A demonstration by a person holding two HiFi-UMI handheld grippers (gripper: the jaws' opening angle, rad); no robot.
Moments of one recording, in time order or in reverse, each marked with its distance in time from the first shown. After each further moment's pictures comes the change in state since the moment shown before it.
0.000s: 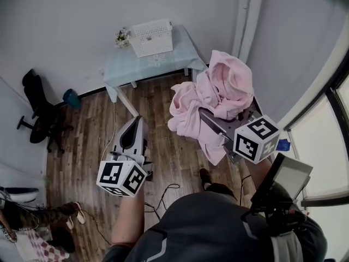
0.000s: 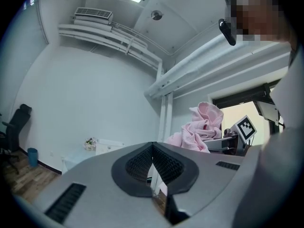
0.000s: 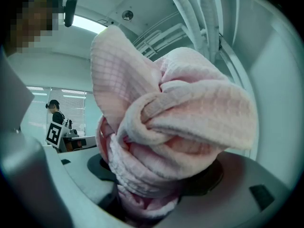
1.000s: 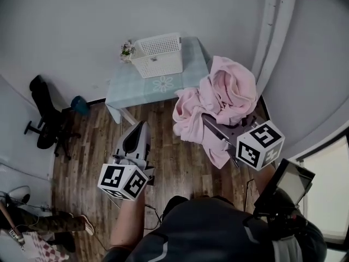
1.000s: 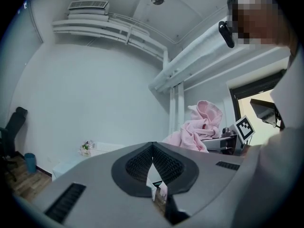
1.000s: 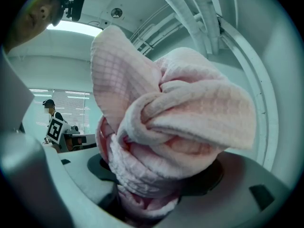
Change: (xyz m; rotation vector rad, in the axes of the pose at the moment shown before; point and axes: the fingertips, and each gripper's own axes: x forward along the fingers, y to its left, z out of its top) left arm -0.002 -0.004 0.014 0.037 -0.014 -0.037; right arm -0.004 0.007 0.012 -0.060 -0.048 0.006
